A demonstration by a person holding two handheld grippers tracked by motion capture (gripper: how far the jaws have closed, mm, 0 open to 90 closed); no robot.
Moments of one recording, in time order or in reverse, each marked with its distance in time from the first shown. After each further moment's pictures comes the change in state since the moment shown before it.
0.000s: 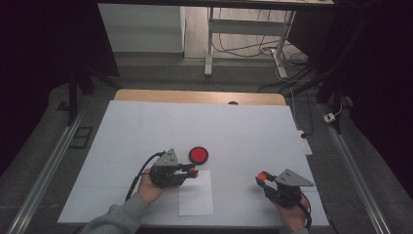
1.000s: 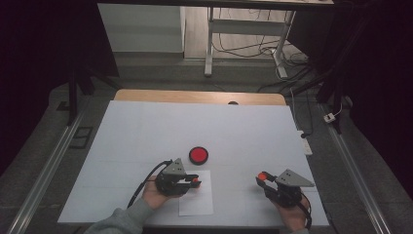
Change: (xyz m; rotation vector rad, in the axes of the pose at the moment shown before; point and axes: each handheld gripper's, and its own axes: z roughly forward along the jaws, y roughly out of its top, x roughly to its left) left arm -0.009 -0.020 0.022 0.107 -0.032 0.005; right arm 0.000 0.000 -0.001 -0.006 0.001 0.004
